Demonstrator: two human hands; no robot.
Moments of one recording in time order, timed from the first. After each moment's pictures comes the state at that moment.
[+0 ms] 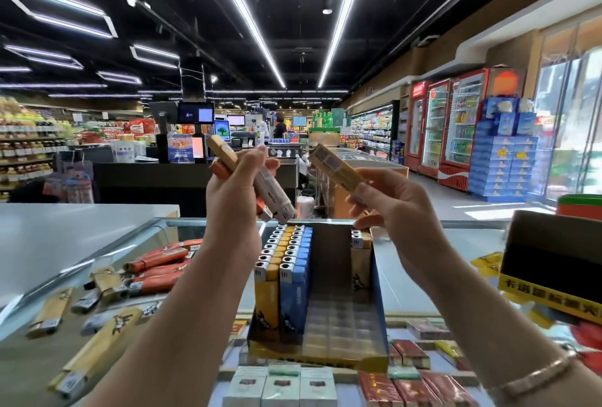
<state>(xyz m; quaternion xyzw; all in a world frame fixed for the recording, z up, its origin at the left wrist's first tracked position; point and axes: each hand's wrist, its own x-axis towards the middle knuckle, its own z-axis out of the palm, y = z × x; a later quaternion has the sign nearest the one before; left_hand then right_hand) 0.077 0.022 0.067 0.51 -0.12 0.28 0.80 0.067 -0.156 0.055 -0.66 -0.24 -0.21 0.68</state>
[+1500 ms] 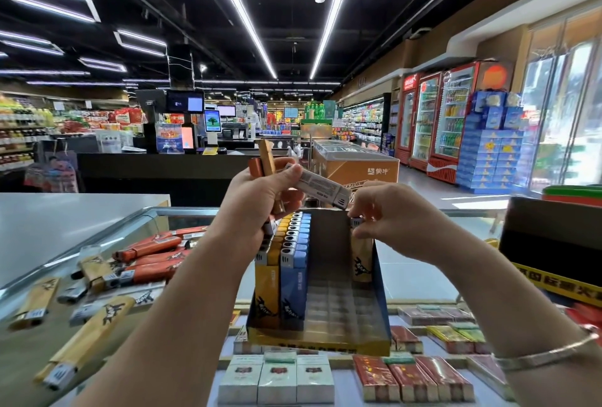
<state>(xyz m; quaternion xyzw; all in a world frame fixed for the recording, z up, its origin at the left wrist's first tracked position) 0.089 0.024 0.053 0.61 -0.13 0.10 0.78 0.078 -0.171 0.052 -0.91 -0.26 -0.23 0.21</state>
